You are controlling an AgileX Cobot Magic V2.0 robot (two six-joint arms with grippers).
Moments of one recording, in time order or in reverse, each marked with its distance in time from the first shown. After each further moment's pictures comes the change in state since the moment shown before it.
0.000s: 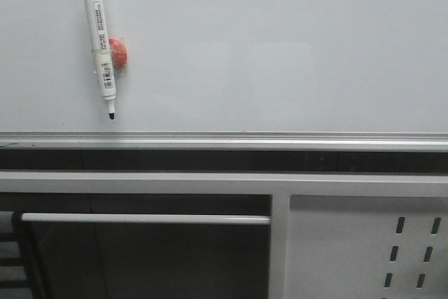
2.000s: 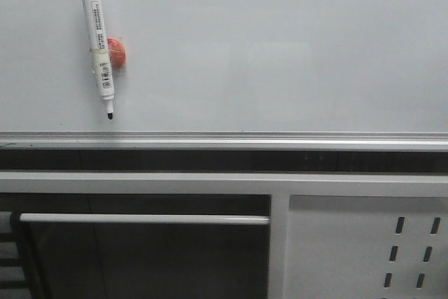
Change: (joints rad) left arm 0.000 0.000 -0.117 -0.041 -0.434 0.000; right arm 0.000 -0.002 -0.222 -0.108 -0.328 0.082
